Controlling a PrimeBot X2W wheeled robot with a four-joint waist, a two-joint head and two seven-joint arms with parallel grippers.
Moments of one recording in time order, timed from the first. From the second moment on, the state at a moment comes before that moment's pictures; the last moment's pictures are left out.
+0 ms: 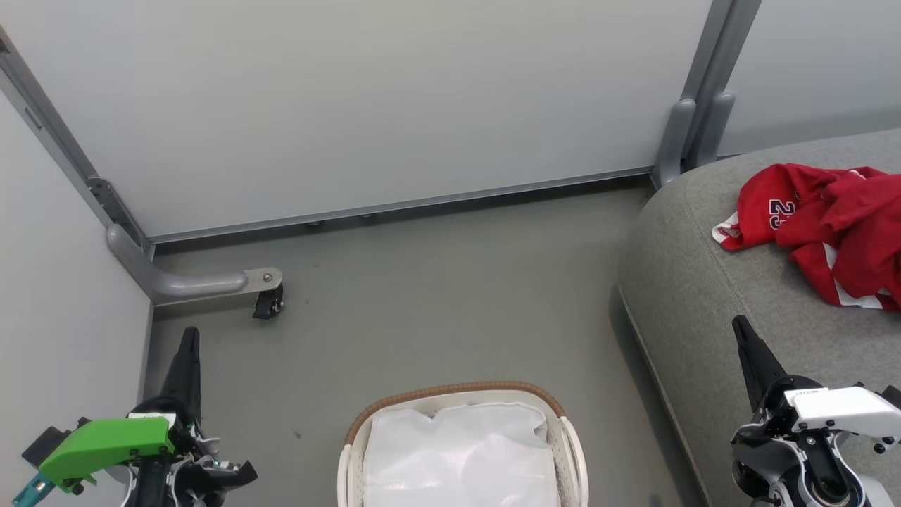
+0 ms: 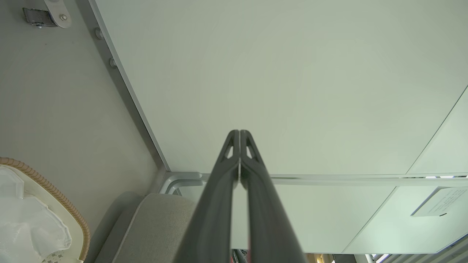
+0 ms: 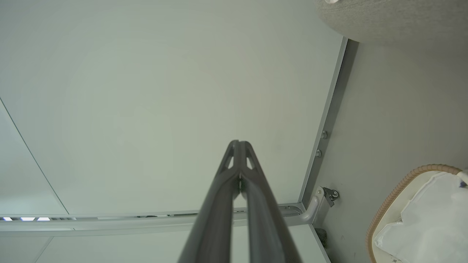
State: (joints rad) left arm -0.10 0.05 0.11 0.24 -1.61 -0.13 0.11; right arm -0.10 -0.05 -0.11 0.25 1.61 0.13 0.11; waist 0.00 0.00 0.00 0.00
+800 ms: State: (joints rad) left arm -0.10 0.05 0.11 0.24 -1.61 -0.13 0.11; right arm -0.10 -0.05 -0.11 0.25 1.61 0.13 0.11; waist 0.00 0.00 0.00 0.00
